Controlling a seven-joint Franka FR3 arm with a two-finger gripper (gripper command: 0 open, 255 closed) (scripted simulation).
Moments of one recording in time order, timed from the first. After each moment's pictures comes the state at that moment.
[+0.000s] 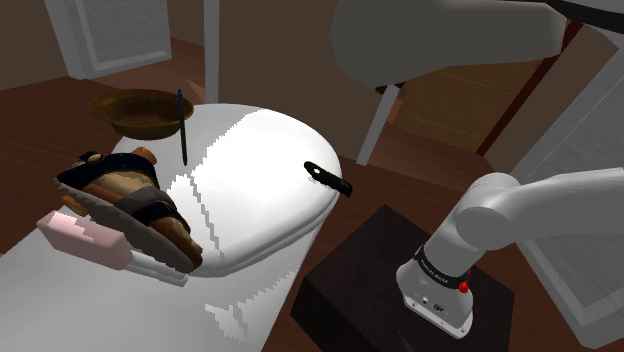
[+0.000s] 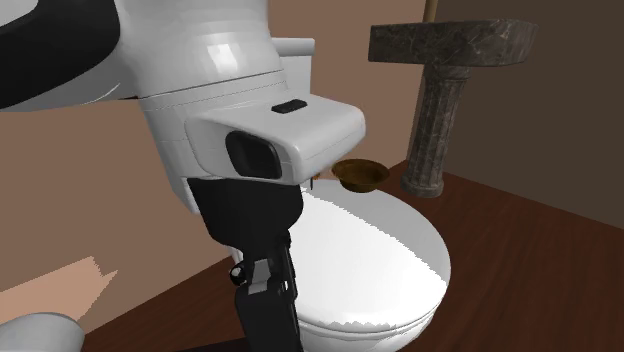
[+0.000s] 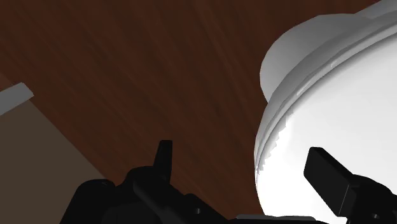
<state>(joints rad) -0.02 -0.81 0.03 -2.33 -0.09 1.68 0.05</state>
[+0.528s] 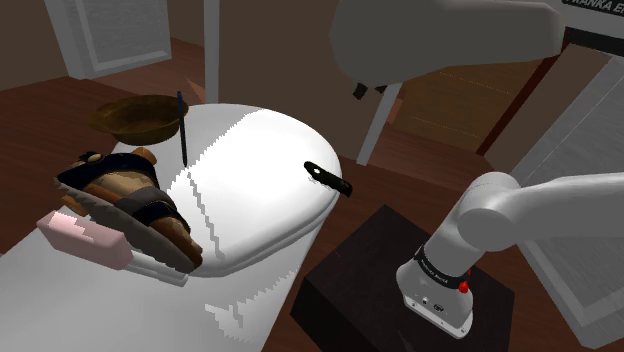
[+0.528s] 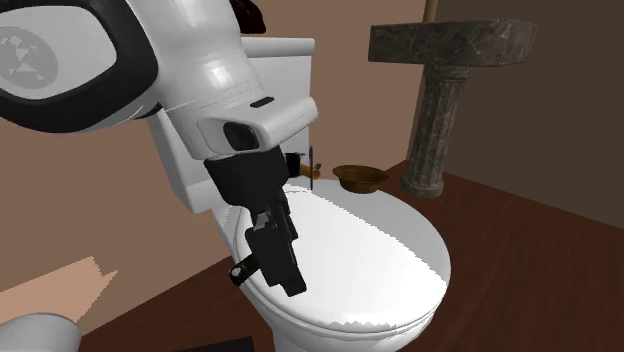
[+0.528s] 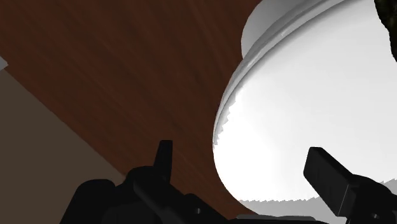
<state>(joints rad) 0.03 -0.87 0.16 -2.43 -0.02 1.85 0.19</state>
